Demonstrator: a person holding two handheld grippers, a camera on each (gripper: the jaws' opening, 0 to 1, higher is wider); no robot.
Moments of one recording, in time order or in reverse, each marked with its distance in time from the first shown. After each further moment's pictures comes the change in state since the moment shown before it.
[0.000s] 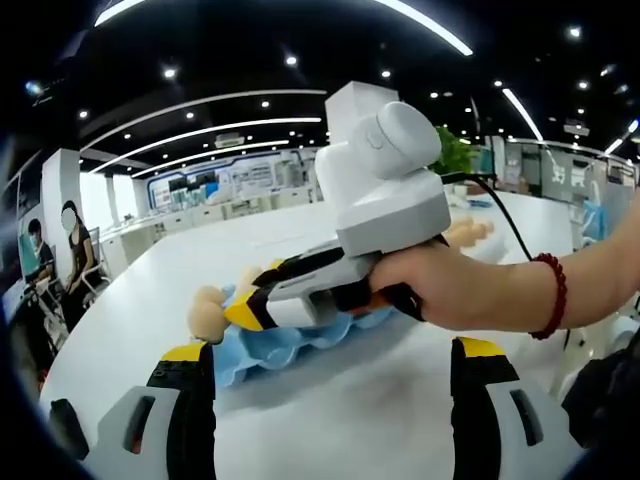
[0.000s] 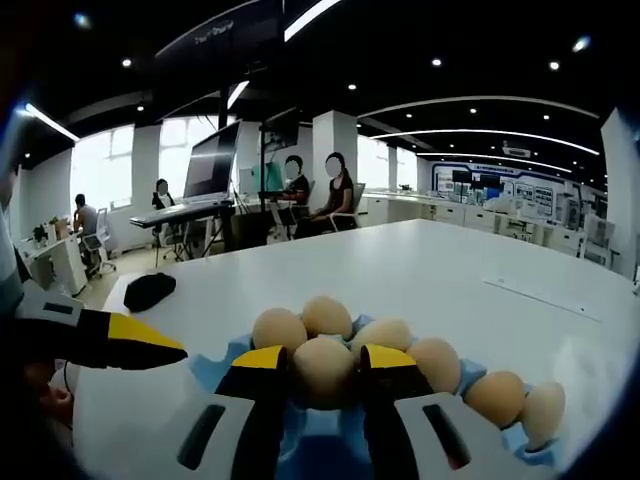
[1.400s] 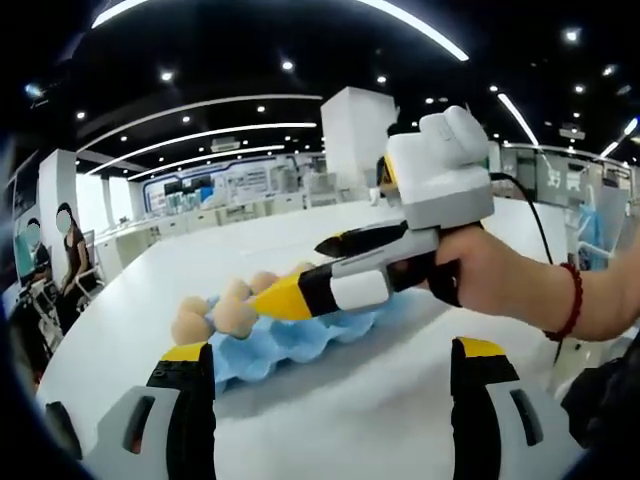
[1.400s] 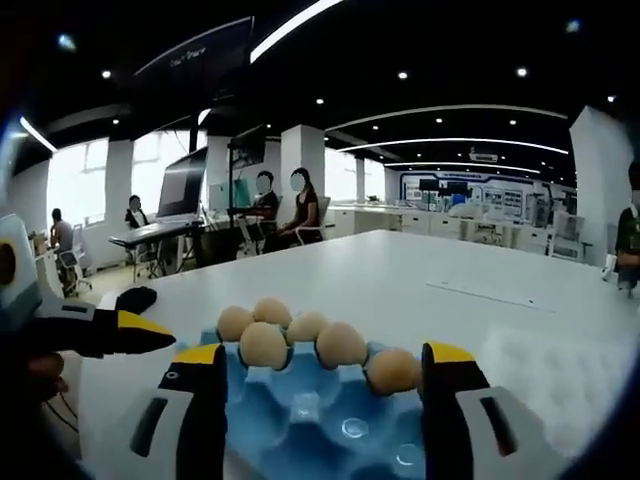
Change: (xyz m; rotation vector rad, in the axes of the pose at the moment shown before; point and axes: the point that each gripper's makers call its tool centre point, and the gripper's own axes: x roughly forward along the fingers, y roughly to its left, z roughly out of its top) left arm 0.005 -0.020 0.011 -0.003 -0.027 -0.019; right arm -0.069 -0.050 0.004 0.048 -0.060 -0.147
